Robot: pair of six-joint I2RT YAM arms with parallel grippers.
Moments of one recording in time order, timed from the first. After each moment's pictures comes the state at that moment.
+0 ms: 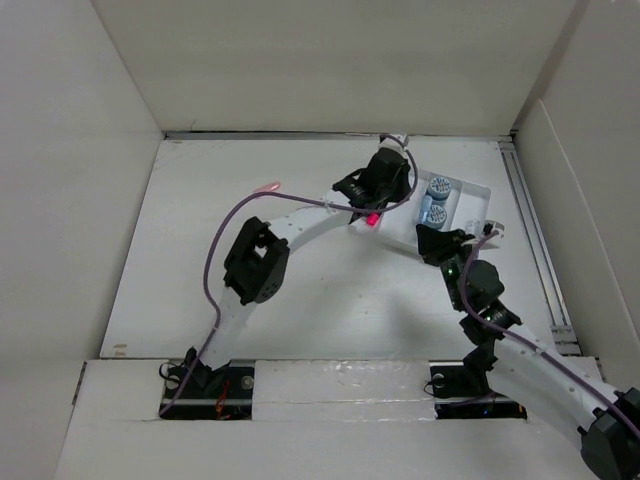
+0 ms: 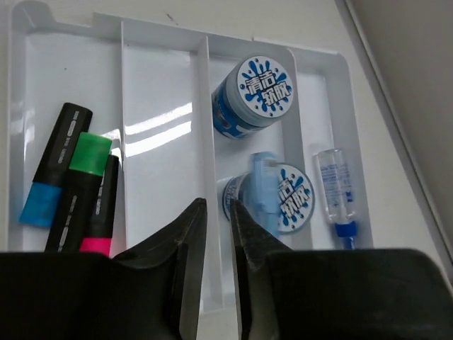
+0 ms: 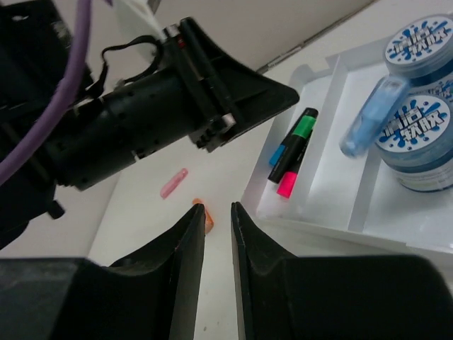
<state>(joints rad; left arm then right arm) -0.83 2.20 1.93 -0.19 -0.11 -0.55 0.56 0.69 0.29 0.47 0.41 0.73</state>
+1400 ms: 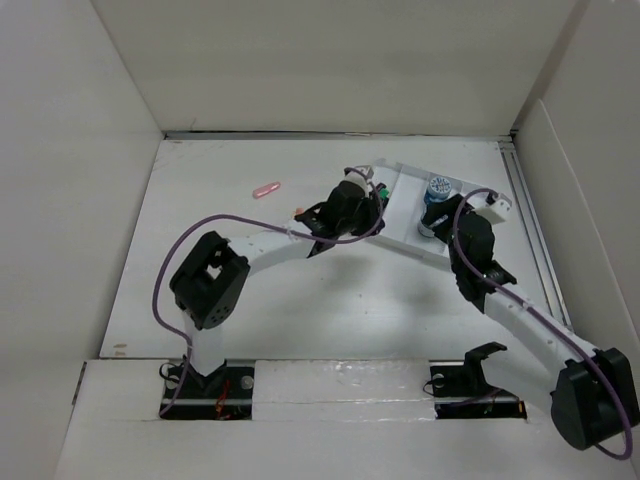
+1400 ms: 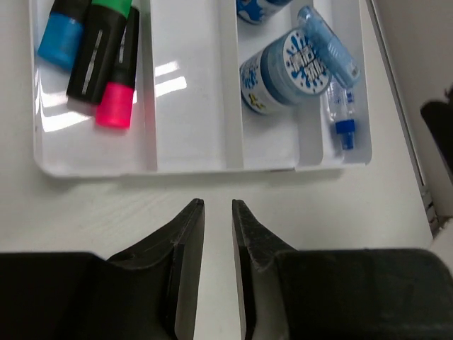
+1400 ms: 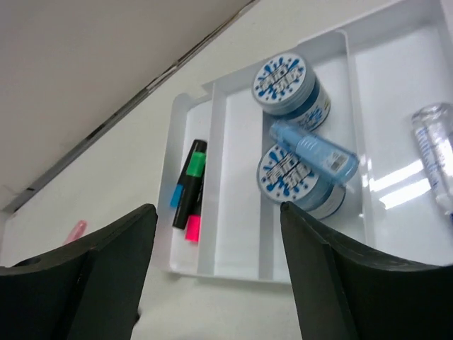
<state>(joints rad) -0.82 1.86 1.31 0.06 0.00 -0.63 0.34 0.99 0.54 0.23 0.47 0.75</state>
